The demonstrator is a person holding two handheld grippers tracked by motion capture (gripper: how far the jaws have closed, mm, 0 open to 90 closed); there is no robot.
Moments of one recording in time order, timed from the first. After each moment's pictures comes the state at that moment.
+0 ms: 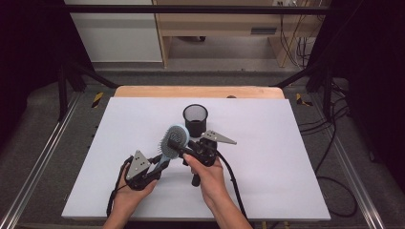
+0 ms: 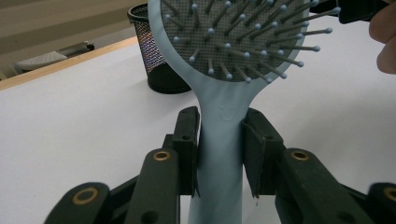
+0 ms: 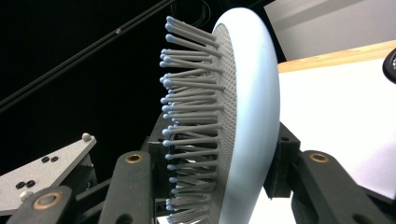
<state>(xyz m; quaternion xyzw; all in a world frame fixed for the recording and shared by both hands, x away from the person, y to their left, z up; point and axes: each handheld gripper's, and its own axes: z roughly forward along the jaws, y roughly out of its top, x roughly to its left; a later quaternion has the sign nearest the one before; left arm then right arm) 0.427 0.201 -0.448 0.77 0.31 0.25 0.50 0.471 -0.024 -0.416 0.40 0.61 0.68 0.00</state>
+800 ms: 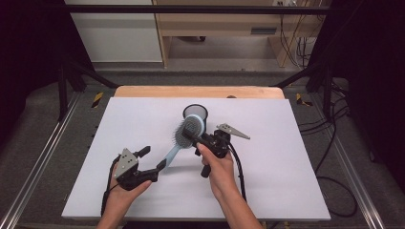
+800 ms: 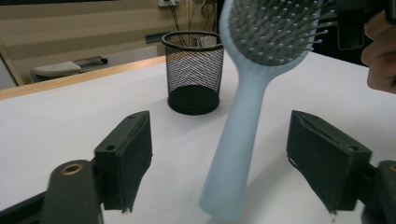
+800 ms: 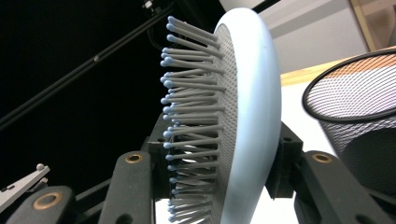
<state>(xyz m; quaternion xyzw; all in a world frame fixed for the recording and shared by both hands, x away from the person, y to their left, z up) 0.428 0.227 -0.441 0.71 0.35 0.26 0.55 0.493 -0.059 -0.412 0.45 0.57 0.69 0.03</state>
